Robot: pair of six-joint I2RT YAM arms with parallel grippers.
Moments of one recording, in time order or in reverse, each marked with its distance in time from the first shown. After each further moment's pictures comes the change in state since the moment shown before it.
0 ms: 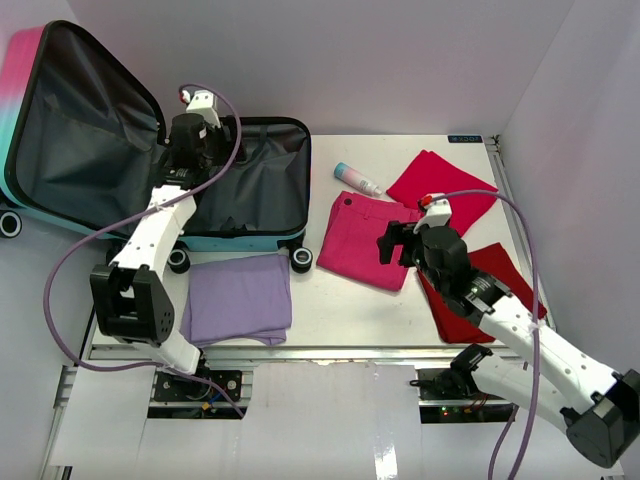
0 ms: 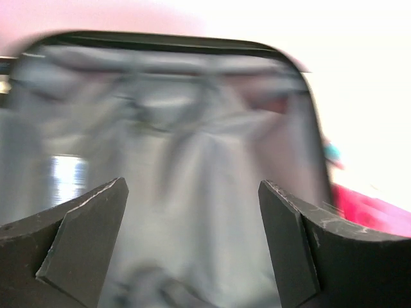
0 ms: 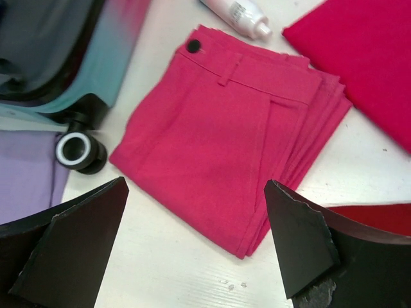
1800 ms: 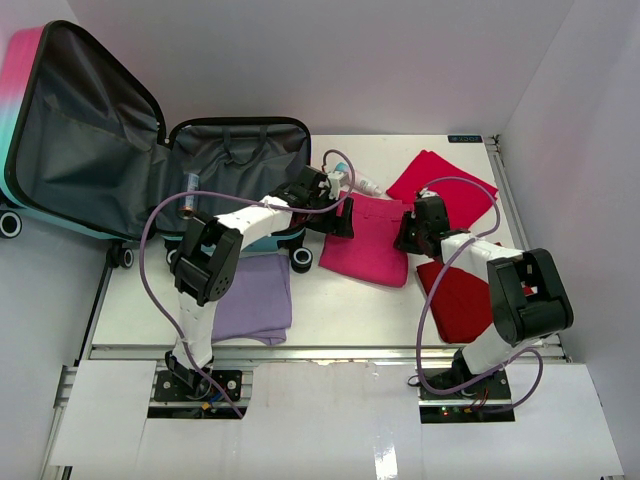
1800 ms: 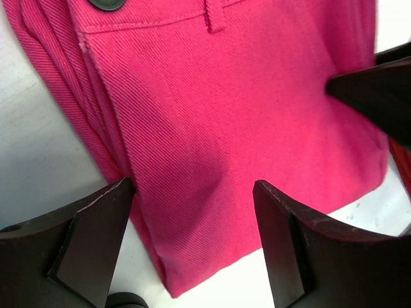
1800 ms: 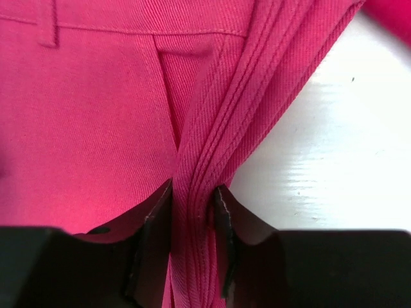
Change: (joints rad) left arm -0.456 0.444 0.045 -0.111 0.365 -0.118; right arm -0.381 0.739 0.115 0.161 -0.299 0.069
